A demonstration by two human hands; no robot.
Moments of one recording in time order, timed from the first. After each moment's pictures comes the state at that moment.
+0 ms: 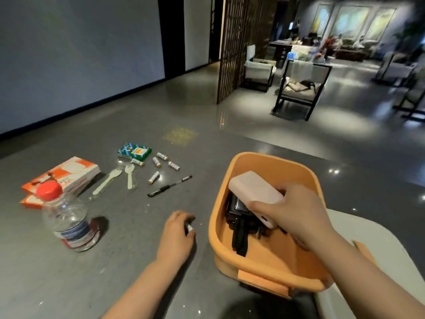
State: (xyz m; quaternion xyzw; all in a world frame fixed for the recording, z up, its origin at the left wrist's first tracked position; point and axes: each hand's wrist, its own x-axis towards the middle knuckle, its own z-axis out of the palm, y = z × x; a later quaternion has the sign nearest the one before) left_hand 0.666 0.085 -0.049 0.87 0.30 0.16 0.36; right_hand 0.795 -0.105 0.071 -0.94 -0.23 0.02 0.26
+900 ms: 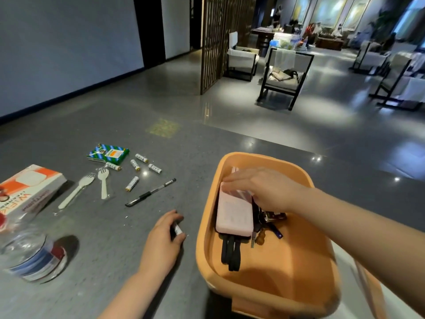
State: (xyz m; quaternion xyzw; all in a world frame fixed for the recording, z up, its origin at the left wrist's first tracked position) left_hand 0.693 0.107 -0.068 0.87 0.28 0.17 0.38; right_hand 0.889 -0.063 0.061 -0.77 -0.64 0.02 0.01
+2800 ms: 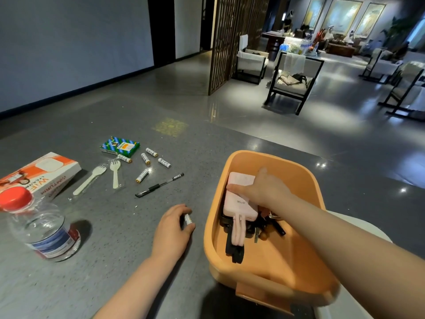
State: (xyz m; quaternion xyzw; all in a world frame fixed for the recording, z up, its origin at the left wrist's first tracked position) left_hand 0.698 0.103 -0.071 0.86 0.29 0.20 0.37; right_hand 0.856 -0.033 0.050 -0.97 -0.16 0.17 0.10
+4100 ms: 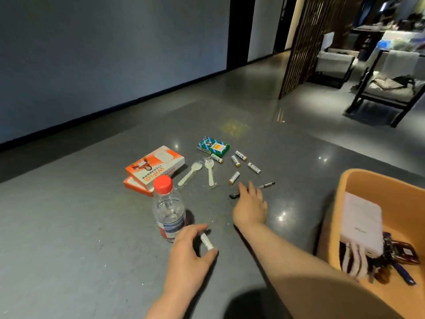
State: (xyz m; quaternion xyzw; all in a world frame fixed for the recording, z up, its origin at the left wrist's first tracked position) left_hand 0.547 0.168 -0.061 0.78 0.38 0.31 0.38; right_hand 0.729 0.165 -0.046 -0.92 -0.34 0.11 0.16
